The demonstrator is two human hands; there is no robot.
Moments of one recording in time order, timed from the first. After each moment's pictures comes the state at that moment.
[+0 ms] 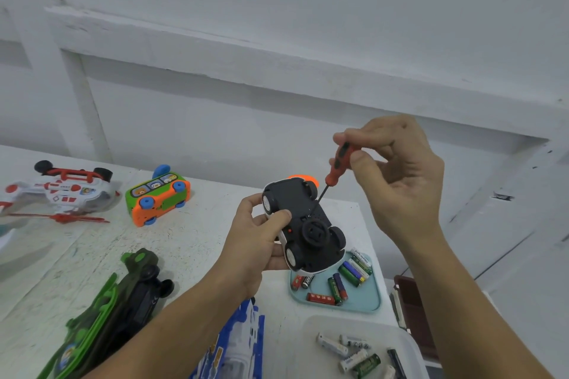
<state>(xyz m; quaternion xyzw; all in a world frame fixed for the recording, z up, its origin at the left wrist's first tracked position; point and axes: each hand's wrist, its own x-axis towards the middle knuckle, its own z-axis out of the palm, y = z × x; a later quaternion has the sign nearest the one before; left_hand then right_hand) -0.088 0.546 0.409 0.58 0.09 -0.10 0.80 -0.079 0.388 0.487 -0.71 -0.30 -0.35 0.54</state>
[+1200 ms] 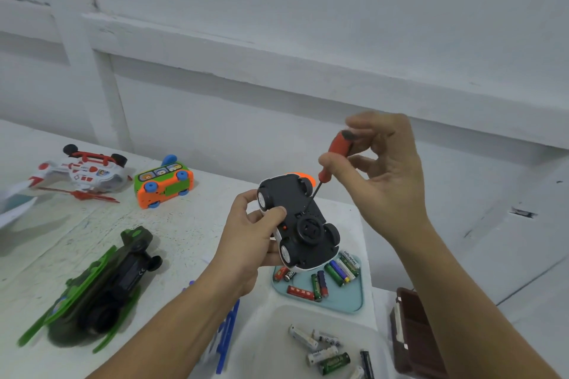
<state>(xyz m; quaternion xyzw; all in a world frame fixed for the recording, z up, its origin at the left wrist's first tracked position) -0.110 0.501 0.410 0.58 0.12 -0.01 0.80 -0.080 0.348 0.488 -0.70 -0.33 -0.28 0.56</state>
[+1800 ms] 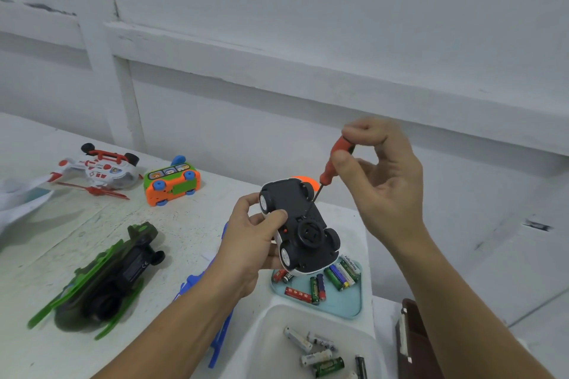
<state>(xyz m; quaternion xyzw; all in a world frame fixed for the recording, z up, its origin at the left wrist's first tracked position) -0.115 0.489 0.409 0.59 0.15 0.01 0.79 -0.080 0.337 0.481 -0.67 -0.34 -0.27 0.61</state>
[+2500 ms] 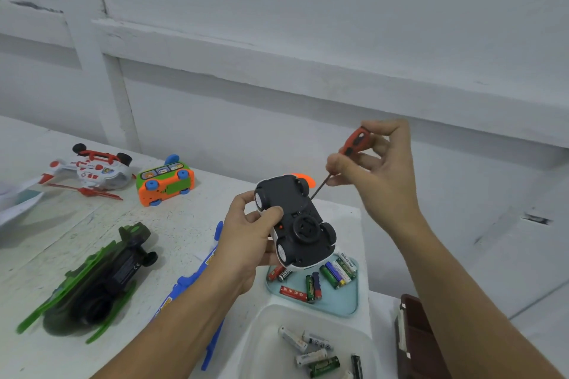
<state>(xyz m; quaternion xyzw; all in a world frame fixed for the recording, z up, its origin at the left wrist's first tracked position) -0.107 0.481 0.406 0.60 0.16 0.03 0.79 -0.061 0.321 0.480 -0.69 -0.20 -0.17 0.67</state>
